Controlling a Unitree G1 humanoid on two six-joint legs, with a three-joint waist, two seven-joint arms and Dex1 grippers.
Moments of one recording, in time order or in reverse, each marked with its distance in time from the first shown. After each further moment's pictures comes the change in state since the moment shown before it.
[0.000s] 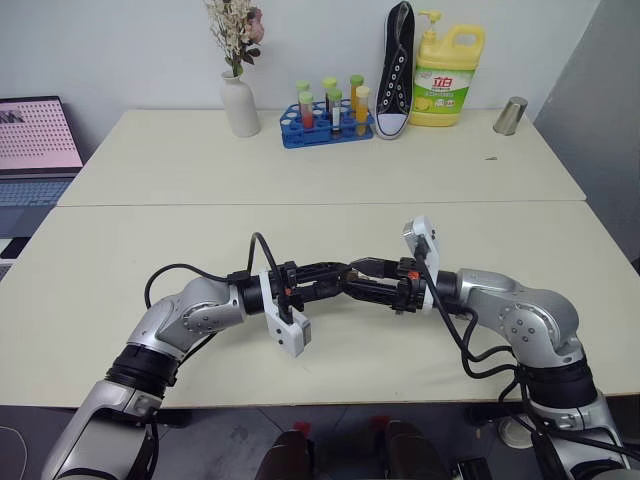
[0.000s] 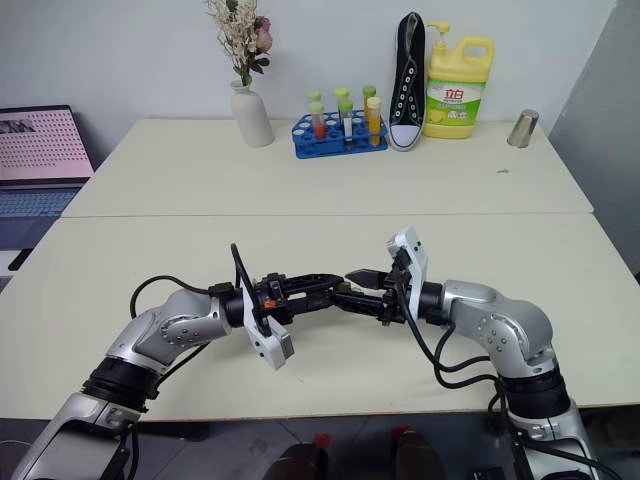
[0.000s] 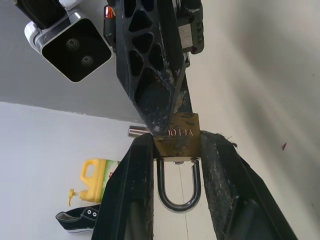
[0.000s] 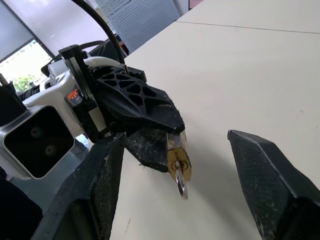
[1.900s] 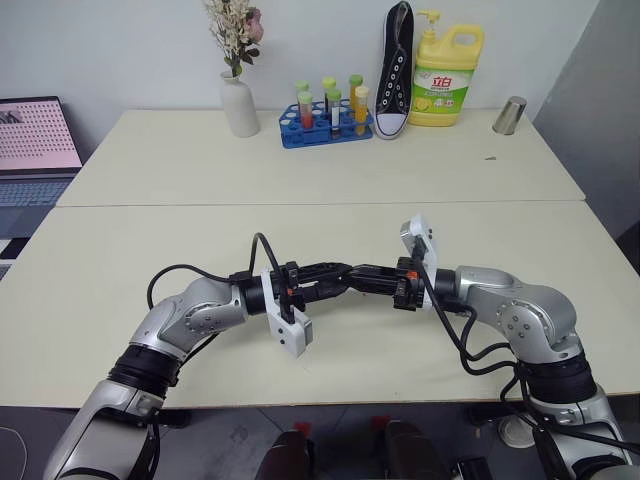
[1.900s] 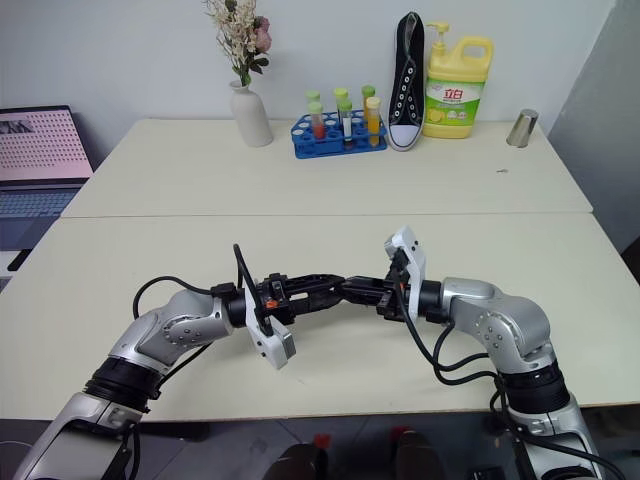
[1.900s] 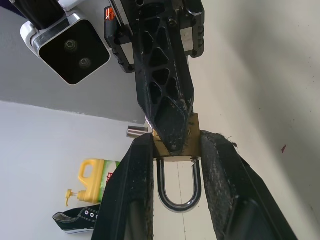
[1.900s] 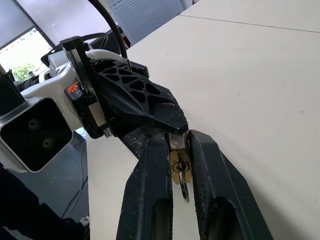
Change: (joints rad) left arm -0.002 -0.007 -0.006 0.006 -0.001 0.007 0.001; right arm -0.009 -0.014 0.027 0.012 -0.050 -0.025 0.049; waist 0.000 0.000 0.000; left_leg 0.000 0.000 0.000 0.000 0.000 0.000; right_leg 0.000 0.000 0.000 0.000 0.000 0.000
